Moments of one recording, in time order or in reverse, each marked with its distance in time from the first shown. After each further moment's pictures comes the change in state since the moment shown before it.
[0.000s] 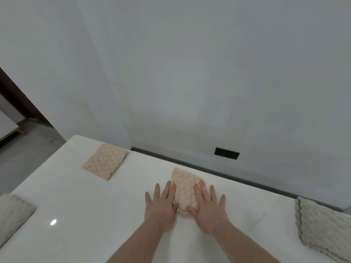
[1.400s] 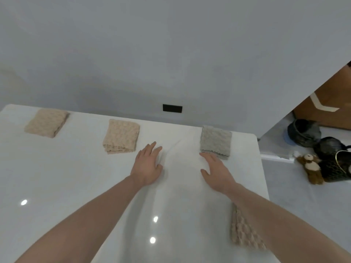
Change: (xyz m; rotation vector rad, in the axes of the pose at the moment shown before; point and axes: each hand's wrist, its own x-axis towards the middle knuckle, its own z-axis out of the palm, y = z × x) left_hand -0.129 0.180 0.006 -0.249 0.186 0.304; right_hand -0.254 0.232 0.004 0.420 0.237 0.094
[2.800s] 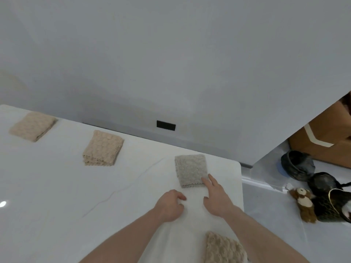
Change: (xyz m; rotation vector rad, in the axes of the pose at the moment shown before) left_hand 0.014 0.159 0.091 -0.445 -0.296 -0.197; right_hand 0.012 0.090 -0.048 -0.106 -0.175 0.084
